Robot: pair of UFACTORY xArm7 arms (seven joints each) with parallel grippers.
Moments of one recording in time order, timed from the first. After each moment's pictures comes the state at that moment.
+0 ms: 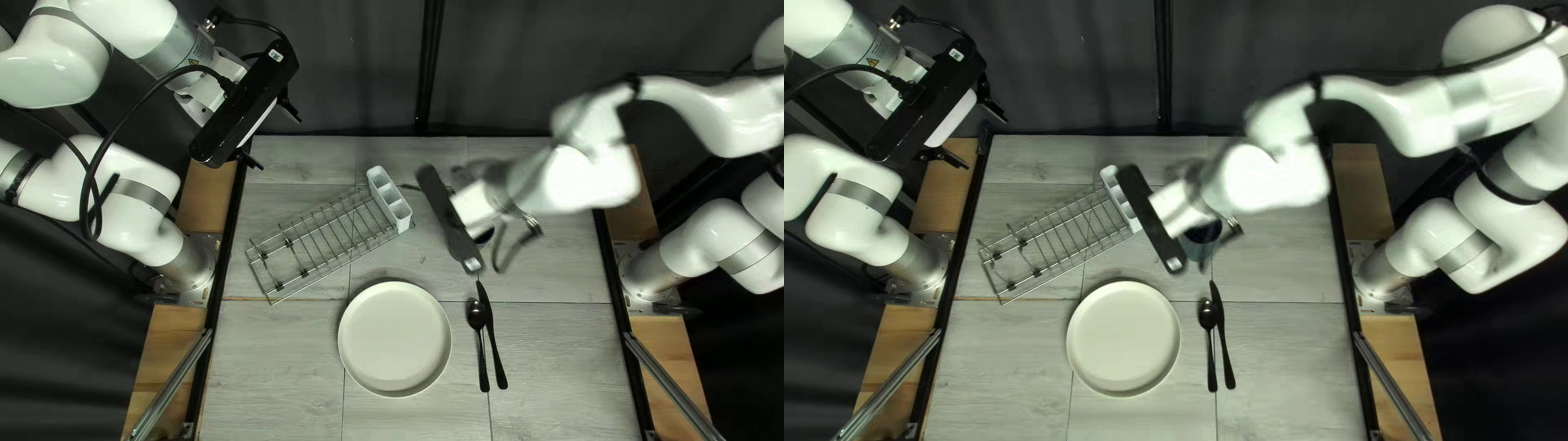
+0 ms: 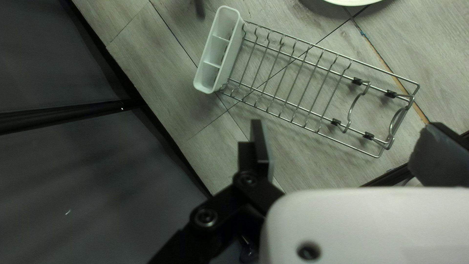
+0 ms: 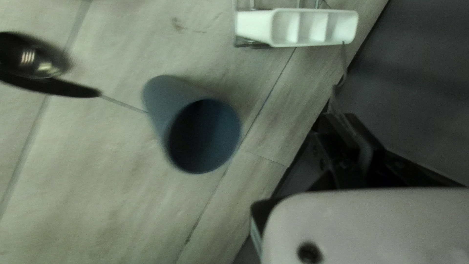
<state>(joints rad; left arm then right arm) -0.18 -0.93 0.27 0.88 0.21 1.37 0.69 0.70 -0.32 -0.41 0.90 -0.76 1.07 0.02</state>
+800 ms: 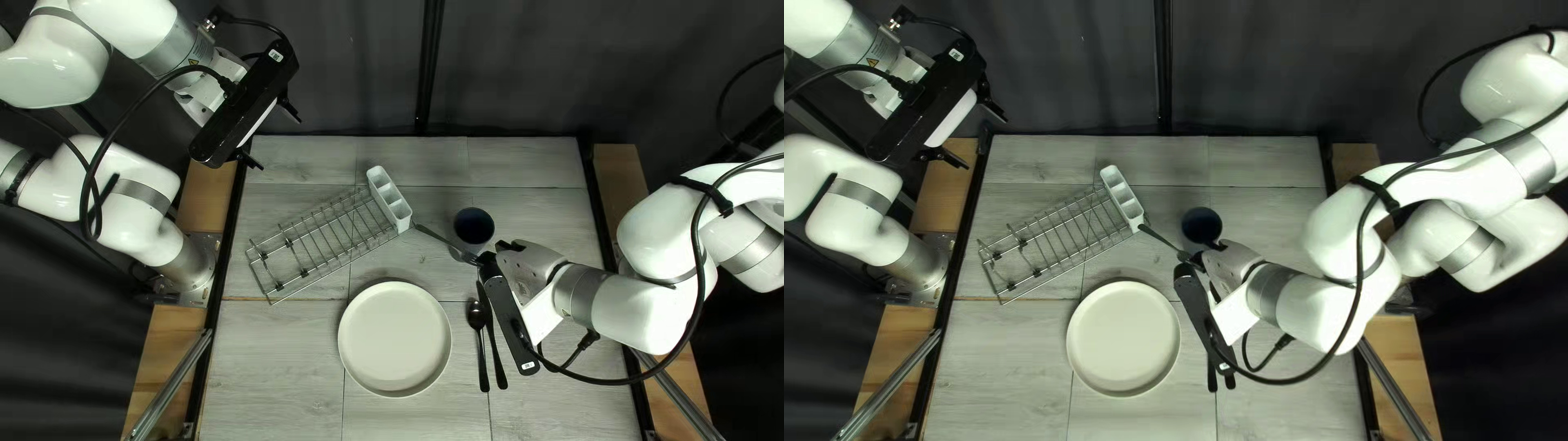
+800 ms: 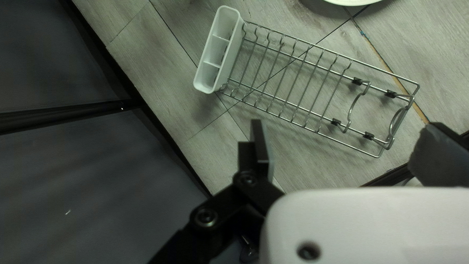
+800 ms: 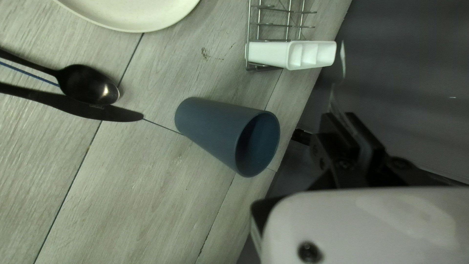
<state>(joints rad) -0.18 -0.93 0.27 0.88 0.21 1.37 0.69 0.75 -0.33 -0.22 0.80 -0.95 1.12 0.31</state>
